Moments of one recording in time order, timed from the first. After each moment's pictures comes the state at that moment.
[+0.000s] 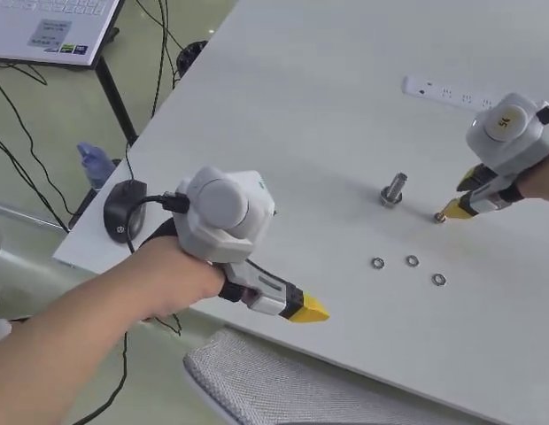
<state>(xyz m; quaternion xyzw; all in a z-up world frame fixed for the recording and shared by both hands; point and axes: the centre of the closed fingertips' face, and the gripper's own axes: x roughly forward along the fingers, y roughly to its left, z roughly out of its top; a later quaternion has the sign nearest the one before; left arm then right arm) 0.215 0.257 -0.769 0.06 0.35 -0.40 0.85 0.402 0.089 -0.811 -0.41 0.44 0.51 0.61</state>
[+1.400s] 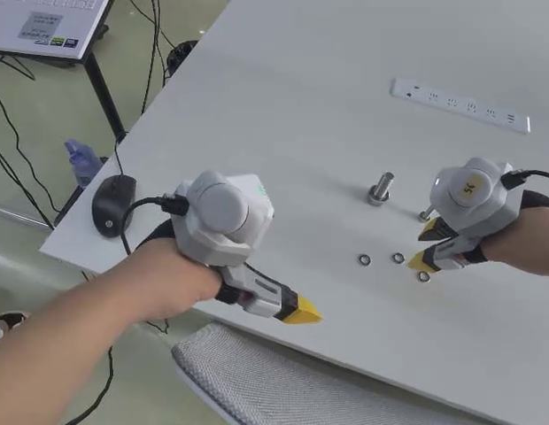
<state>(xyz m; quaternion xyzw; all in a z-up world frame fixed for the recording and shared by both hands) 0.207 0.243 -0.768 0.07 0.34 -0.40 0.85 0.311 0.103 -0.830 -0.40 0.43 0.54 0.60</state>
